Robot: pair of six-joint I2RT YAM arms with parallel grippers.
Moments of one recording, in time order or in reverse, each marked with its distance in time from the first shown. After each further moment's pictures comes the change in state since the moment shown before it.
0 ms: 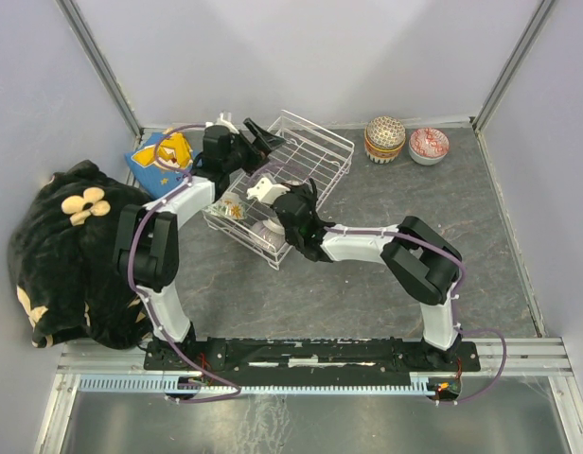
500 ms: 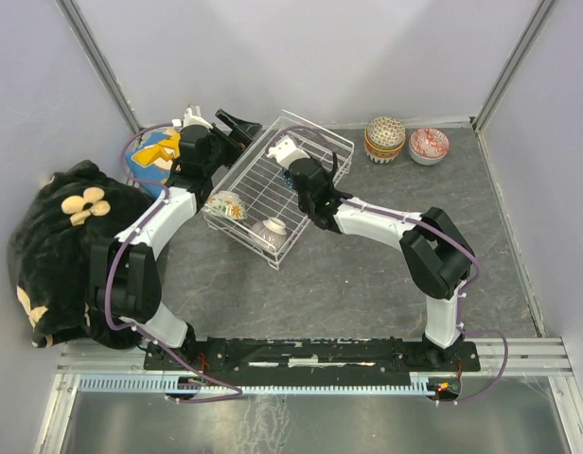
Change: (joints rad) left arm 0.051 -0.257 -0.115 -0.024 -0.219 0.001; right arm -0.143 -0.041 0.145 -0.208 -0.104 0.211
